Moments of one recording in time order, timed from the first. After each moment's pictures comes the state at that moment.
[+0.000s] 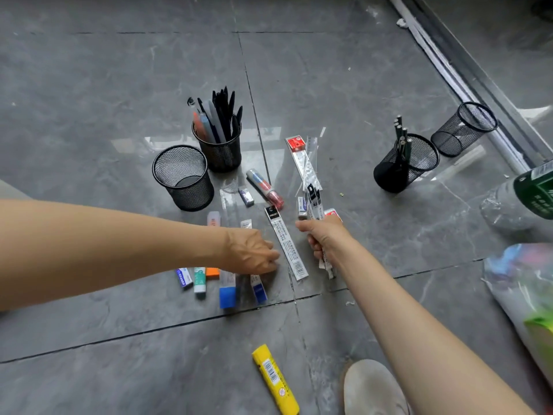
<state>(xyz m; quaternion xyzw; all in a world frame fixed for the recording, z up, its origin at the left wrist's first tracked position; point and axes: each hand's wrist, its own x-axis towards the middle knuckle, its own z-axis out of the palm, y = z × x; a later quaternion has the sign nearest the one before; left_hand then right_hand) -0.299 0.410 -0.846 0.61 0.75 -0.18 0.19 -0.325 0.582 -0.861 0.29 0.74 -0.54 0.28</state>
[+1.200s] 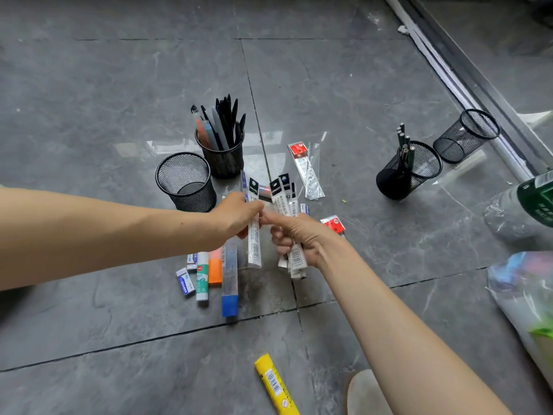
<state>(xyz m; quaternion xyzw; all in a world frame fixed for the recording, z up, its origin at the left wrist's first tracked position) -0.321 0.399 -0.808 -0.18 0.79 0.53 0.24 -0.326 0.544 -0.827 0.17 0.54 -0.69 0.44</state>
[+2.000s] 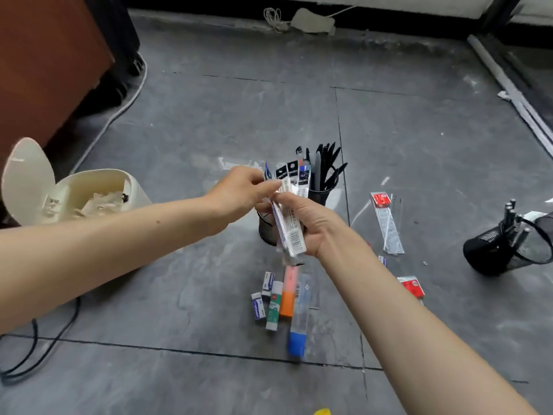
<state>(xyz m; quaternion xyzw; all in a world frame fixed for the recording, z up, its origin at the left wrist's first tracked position) -0.314 0.263 -0.741 -0.19 0.83 0.52 0.06 -0.347 0.394 -0.749 0.12 0.53 -0.69 0.48</state>
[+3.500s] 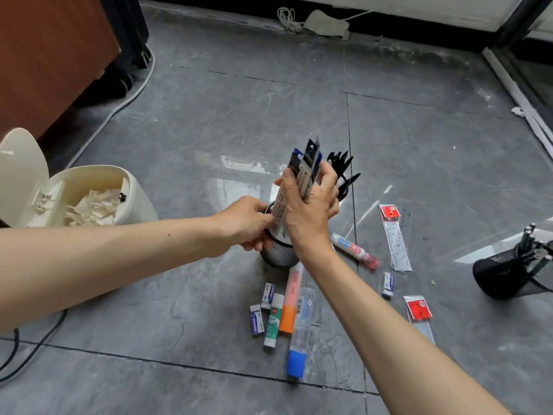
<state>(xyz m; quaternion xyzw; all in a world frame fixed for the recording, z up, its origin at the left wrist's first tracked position) -0.311 0.267 -0.768 -0.23 0.78 0.56 0.17 -0.347 0.362 -0.770 -0.09 0.83 -0.55 -0.02</state>
